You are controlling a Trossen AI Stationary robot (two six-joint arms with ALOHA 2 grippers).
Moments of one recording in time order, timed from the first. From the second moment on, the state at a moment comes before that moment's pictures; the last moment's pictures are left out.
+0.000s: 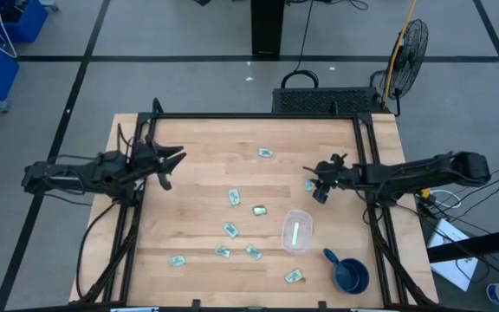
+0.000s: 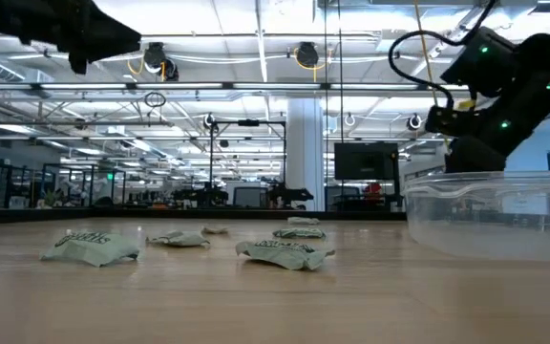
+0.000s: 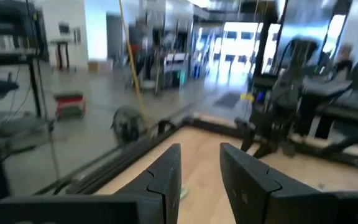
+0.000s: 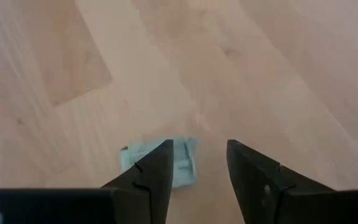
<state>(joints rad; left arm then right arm) -0.02 0.38 0.38 0.00 -0.45 -0.08 -0.14 1.03 0.27 -0.13 0.27 0.27</state>
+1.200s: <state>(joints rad) 0.00 0.78 0.52 -0.06 -0.47 -0.01 0.28 1.20 0.58 -0.12 0.26 0.08</state>
